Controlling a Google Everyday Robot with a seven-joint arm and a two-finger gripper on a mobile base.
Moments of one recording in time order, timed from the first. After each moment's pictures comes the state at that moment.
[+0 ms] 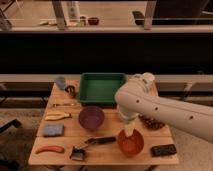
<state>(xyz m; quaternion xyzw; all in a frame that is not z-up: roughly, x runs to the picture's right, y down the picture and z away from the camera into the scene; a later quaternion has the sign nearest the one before) 0.081 0.158 0.665 -0.27 -0.04 -0.14 0.95</state>
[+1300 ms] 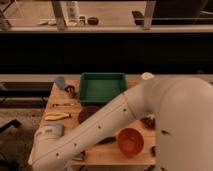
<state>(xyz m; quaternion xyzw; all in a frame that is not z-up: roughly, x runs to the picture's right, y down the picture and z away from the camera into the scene) -0.200 0.351 0.636 -0.33 -0.12 -0.30 0.89</state>
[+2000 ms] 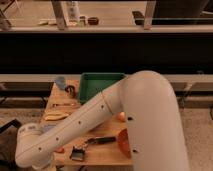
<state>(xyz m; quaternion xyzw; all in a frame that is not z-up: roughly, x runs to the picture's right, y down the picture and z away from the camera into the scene) -0.266 0.337 0.650 -0.32 -0.15 -0.27 0.90</state>
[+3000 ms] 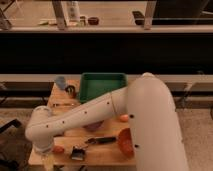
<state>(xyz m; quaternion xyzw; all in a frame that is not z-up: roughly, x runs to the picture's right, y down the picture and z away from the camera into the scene) -0.290 0.306 0.682 -0.37 -0.24 -0.20 0.87</state>
